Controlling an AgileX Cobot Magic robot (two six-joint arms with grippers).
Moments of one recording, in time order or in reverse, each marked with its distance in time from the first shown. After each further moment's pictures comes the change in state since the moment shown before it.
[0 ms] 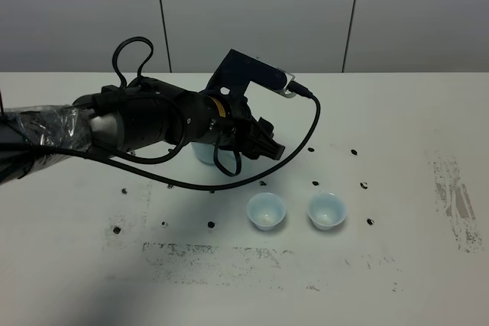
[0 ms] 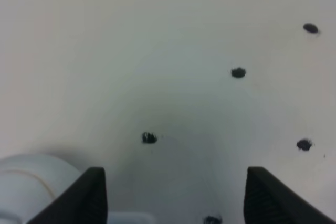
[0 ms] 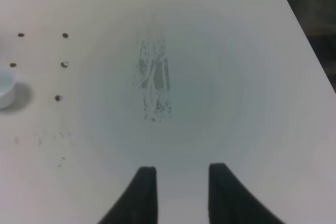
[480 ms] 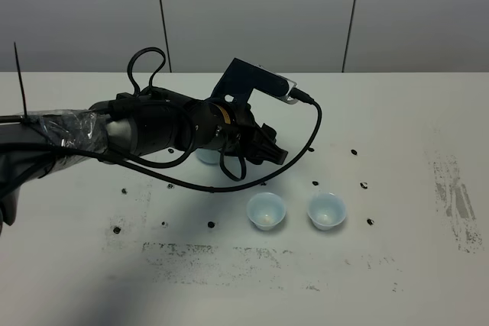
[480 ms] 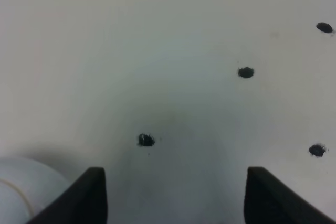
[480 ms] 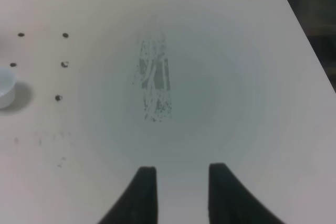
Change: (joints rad) left arm 0.000 0.060 -0.020 -0.022 -0.015 0.002; right arm 0.000 0.000 0.000 0.000 0.000 -0.001
